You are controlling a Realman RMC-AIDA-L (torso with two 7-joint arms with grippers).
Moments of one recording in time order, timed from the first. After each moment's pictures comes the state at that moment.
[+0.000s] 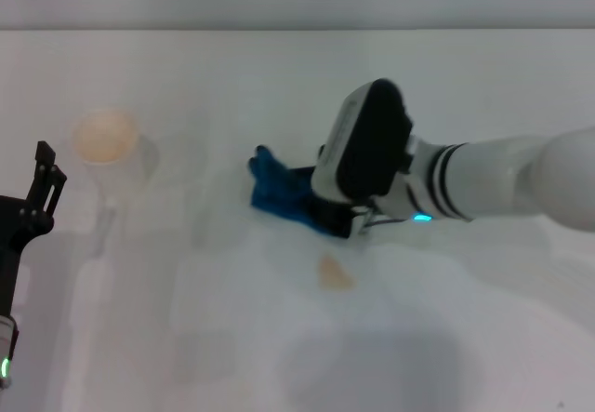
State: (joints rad) left arm -0.10 -2.08 2.72 0.52 1.86 -1.40 -3.01; right arm 0.66 2.02 -2.20 -0.85 -2.07 -0.41 2.28
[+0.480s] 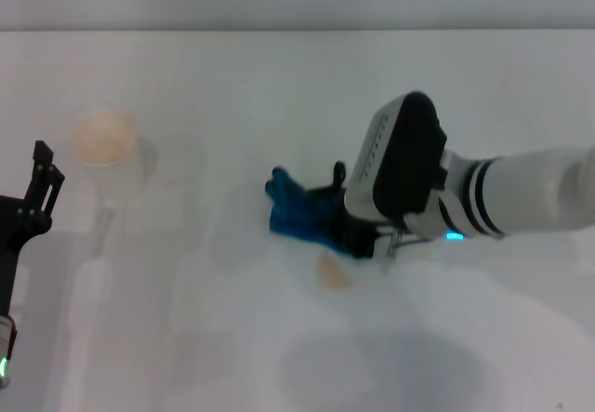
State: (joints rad) left arm -0.10 -2.08 2.72 0.52 1.86 -1.40 -3.01; right arm 0.52 2.02 -2.07 -0.99 -2.12 -0.59 2.15
